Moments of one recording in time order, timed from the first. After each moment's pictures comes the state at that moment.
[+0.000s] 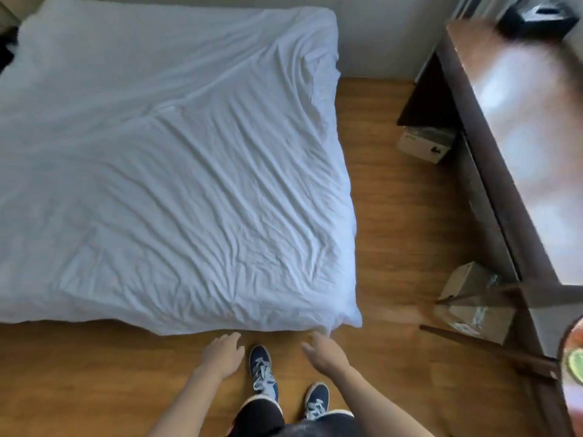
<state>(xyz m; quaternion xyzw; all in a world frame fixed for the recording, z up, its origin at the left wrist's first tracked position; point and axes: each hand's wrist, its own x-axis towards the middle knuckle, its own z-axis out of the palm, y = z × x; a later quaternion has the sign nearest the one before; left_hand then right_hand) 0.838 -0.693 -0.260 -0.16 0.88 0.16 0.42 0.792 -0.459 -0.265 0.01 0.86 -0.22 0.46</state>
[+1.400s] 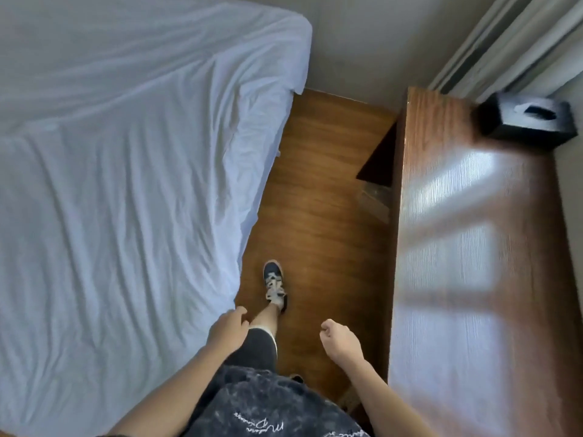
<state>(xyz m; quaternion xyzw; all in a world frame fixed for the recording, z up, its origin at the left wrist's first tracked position) 0.278 -0.346 -0.265 -0.25 0.87 0.27 0.34 0.205 -0.094 -0.232 -0.01 0.89 -0.12 0.43</state>
